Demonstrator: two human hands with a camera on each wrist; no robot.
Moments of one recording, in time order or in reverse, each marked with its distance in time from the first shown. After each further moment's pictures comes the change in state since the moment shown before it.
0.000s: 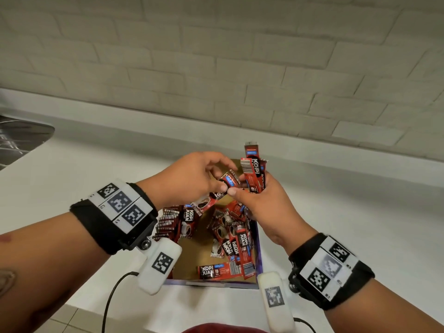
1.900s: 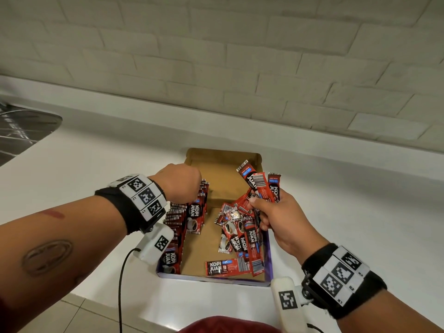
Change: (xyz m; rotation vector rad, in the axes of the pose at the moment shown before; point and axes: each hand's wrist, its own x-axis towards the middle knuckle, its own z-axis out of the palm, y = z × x) left_hand 0.038 -0.092 -0.009 1.015 -0.254 -0.227; right_hand 0.003 0.044 -0.009 0.117 0.046 0.259
